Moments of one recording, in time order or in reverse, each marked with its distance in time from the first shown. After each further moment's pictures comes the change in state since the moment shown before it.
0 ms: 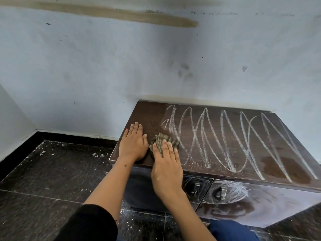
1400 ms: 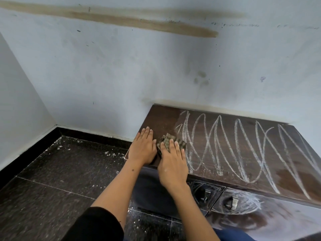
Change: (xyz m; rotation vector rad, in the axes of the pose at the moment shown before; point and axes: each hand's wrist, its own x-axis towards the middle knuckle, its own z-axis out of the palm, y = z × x) left_hand -0.012 -0.012 -0.008 0.013 0.011 0.031; right_hand 0.023 -0.012 0.002 -0.005 -0.143 0.031
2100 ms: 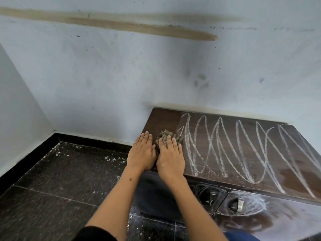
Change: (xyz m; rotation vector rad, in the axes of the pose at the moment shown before) left_hand -0.012 -0.011 -0.006 0.009 -0.024 0.038; right_hand 0.025 -0.015 0.012 -0.020 0.004 0.003
